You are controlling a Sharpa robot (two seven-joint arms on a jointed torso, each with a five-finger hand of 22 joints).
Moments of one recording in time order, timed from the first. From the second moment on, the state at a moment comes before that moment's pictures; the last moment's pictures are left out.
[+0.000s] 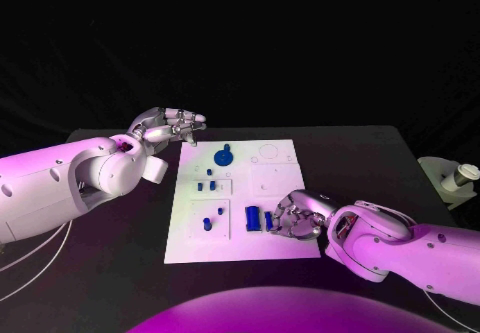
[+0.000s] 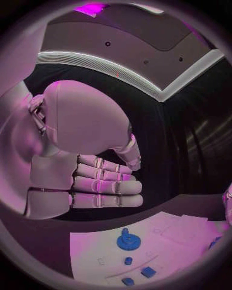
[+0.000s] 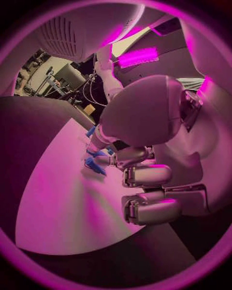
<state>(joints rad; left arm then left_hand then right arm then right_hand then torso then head) 1.23 -0.90 -0.09 1.51 -0.09 -0.19 0.29 1.44 -0.19 0.53 0.06 0.32 0.90 0.21 0.27 0.27 1.01 0.13 0.36 0.09 1.04 0.05 1.06 0.36 0.18 0.88 0.15 0.95 0.63 0.97 -0.99 -0.15 1.87 -1.37 -0.41 -0.29 1.24 -0.21 0.40 0.19 0.06 1.06 0.04 0.44 0.54 1.46 -0.03 1.20 1.31 1.47 -0.08 1.53 1.31 0.01 1.47 0.03 1.55 1.31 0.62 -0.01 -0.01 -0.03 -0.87</state>
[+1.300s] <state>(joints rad) 1.23 -0.90 -0.09 1.51 -0.09 -0.19 0.28 1.44 -0.19 0.53 0.06 0.32 0.90 0.21 0.27 0.27 1.00 0.13 0.36 0.09 1.04 0.05 1.06 0.36 0.18 0.88 0.15 0.95 0.63 0.95 -0.92 -0.14 1.81 -1.49 -0.43 -0.37 1.28 -0.22 0.39 0.18 0.06 1.07 0.03 0.45 0.55 1.46 -0.03 1.23 1.31 1.47 -0.09 1.54 1.31 0.01 1.47 0.03 1.56 1.31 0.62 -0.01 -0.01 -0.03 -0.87</state>
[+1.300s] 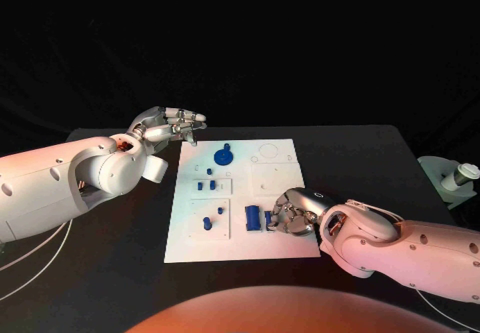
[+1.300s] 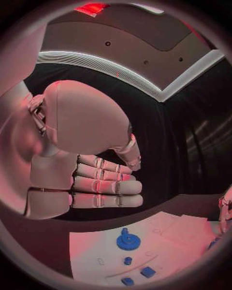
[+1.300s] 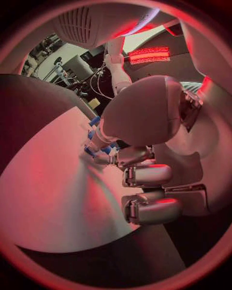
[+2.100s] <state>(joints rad) 1.23 -0.88 -0.10 1.45 -0.08 -0.19 0.31 1.38 -0.21 0.50 0.10 0.32 0.88 0.20 0.28 0.26 0.99 0.14 0.36 0.08 0.99 0.07 1.03 0.34 0.18 0.84 0.16 0.90 0.60 1.07 -0.96 -0.14 1.69 -0.99 -0.52 0.03 1.29 -0.21 0.39 0.19 0.10 0.91 0.12 0.36 0.51 1.19 0.04 0.62 1.07 1.43 -0.03 1.30 1.13 0.11 1.30 0.07 1.00 1.31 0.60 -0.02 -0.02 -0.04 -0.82</state>
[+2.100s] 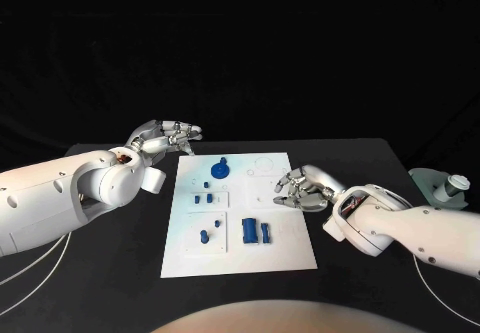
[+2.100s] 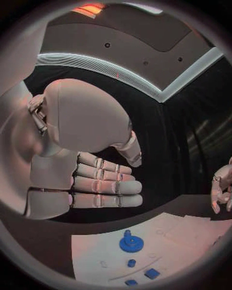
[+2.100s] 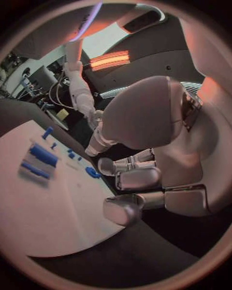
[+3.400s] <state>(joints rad) 1.09 -0.76 -0.03 1.43 0.06 -0.47 0.49 0.26 -0.01 0.02 0.01 0.02 0.04 0.01 0.02 0.01 0.05 0.01 0.01 0.00 0.04 0.01 0.02 0.01 0.02 0.04 0.01 0.01 0.01 1.07 -0.74 -0.04 1.42 -0.12 -0.55 0.44 0.18 -0.01 0.03 0.00 0.01 0.04 0.01 0.01 0.02 0.06 0.01 0.01 0.01 0.05 0.01 0.01 0.02 0.03 0.05 0.01 0.01 0.03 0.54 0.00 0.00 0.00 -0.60</state>
